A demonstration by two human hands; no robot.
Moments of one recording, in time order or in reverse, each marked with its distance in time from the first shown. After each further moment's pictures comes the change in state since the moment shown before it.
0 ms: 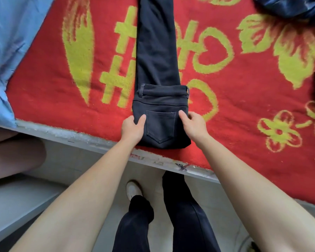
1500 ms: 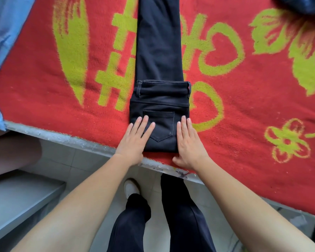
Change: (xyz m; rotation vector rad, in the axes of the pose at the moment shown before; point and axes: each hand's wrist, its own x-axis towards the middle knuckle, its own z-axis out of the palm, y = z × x) left_hand 0.019 -0.042 0.012 1.157 -0.317 0.675; right_hand 0.001 0.044 0.024 -1.142 -0.282 -0.479
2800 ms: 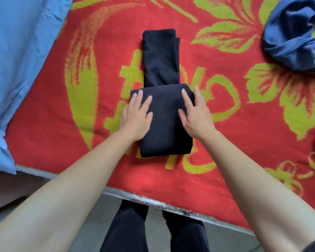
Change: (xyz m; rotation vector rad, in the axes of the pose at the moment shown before) left_hand 0.125 -0.083 -0.182 -0.398 0.315 -0.228; right_hand 0.131 0.072 -0.193 0.381 0.404 0.138
